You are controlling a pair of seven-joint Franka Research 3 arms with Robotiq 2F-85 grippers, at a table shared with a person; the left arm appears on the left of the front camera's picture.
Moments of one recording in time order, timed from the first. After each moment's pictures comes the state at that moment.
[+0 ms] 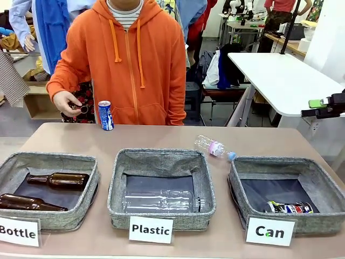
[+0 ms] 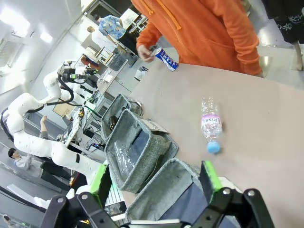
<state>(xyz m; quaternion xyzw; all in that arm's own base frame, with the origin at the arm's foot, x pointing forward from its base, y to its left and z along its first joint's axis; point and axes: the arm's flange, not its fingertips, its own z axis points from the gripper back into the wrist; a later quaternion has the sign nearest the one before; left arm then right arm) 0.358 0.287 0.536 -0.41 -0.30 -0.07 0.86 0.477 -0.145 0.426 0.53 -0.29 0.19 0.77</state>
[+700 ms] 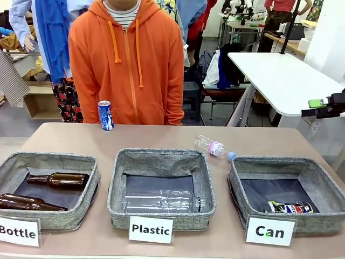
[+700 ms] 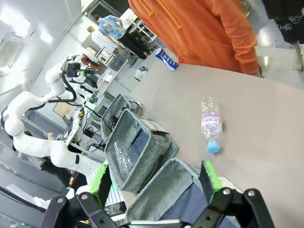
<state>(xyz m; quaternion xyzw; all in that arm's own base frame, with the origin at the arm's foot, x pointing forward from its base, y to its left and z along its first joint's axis) 0.447 0.171 0.533 -0.33 -0.30 -0.17 0.88 0.477 -0.145 0.426 0.53 -0.29 0.19 0.77</state>
